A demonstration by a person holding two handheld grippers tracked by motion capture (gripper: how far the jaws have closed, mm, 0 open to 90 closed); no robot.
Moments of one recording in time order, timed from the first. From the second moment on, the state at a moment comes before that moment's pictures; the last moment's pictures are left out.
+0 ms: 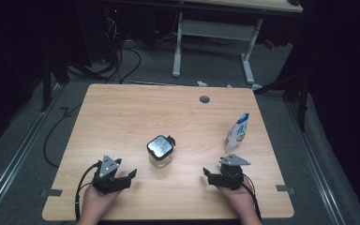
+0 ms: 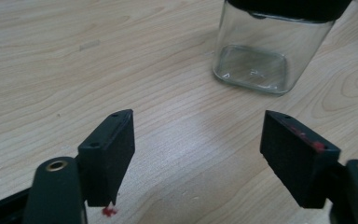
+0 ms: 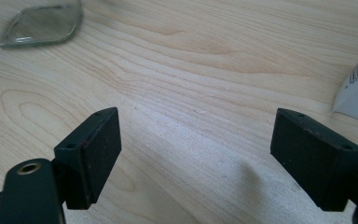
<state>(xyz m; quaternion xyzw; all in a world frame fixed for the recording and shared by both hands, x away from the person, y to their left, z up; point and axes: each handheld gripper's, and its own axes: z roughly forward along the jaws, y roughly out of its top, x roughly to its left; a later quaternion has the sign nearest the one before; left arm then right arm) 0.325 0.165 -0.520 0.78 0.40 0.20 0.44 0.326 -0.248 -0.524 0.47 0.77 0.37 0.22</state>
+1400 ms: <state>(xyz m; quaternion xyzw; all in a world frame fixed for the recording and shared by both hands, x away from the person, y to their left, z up) 0.318 0.174 -0.517 0.78 0.39 0.19 0.44 0.315 -0.247 -0.513 0.44 0.77 0.41 0.22</state>
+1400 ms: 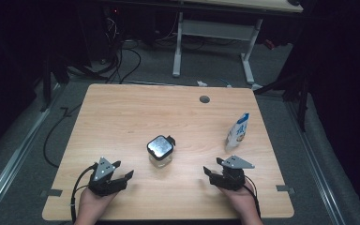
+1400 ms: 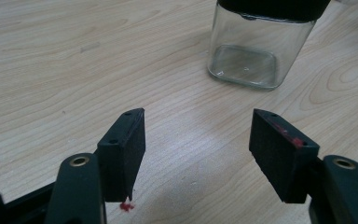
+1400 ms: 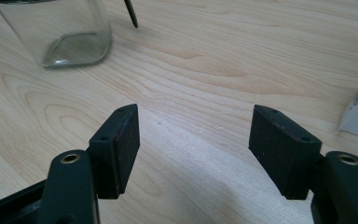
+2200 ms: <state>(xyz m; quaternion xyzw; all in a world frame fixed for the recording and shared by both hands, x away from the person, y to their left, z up) 0.342 0.155 -0.511 0.77 0.40 0.20 0.45 0.318 -0.241 -0.518 0.44 0.78 0.41 0.19</state>
